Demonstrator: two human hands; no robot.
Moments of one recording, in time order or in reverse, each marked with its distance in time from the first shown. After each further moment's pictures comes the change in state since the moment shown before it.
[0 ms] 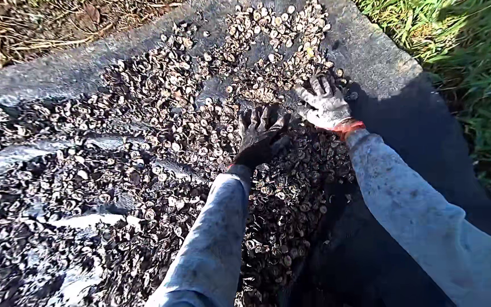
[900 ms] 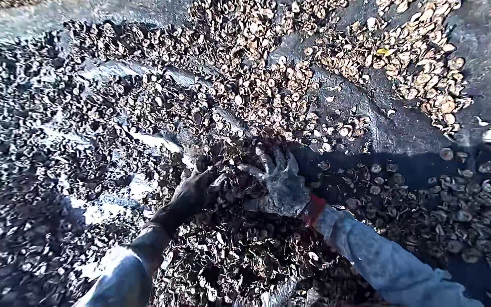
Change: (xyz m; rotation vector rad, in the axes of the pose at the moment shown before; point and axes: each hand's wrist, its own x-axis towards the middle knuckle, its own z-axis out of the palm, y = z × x) left_hand -0.317 -0.076 -0.089 -0.243 -0.286 -0.884; right_hand -0.166 -0.249 0.022 0.521 -0.463 -0.476
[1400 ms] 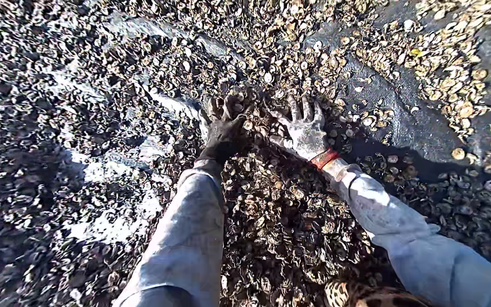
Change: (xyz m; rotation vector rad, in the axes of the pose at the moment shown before) left_hand 0.063 0.020 0.014 0.195 0.421 0.203; right_hand 0.087 0.035 0.002 -0.544 0.191 -0.044
